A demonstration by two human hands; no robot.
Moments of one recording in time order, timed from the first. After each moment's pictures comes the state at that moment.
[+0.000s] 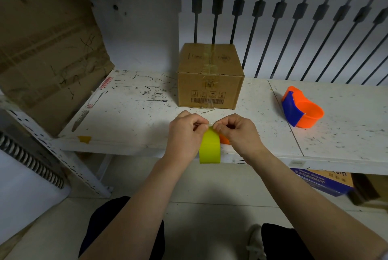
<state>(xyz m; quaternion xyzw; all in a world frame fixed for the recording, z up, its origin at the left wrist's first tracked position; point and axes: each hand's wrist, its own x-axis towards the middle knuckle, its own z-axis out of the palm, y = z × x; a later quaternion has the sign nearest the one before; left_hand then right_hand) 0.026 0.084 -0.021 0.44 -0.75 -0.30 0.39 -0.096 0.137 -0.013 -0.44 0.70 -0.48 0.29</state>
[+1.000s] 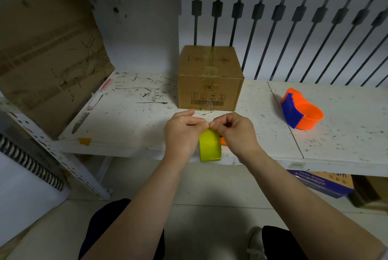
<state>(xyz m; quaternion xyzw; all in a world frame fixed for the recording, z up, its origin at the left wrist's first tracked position) 0.024 0.085 -0.013 0.50 -0.59 -0.47 0.43 -0.084 0.134 -0.003 -0.42 0.70 -0.51 0.28</state>
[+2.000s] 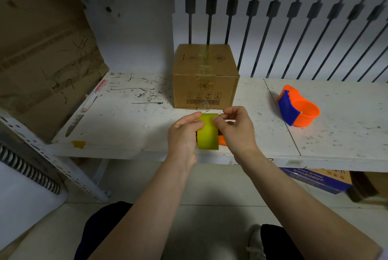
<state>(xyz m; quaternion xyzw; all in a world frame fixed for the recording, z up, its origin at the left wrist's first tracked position) 0.006 0.090 -0.013 0.46 -0.35 -0.70 0.42 -0.092 0.131 -0.013 -0.33 0.69 -0.59 0.27</state>
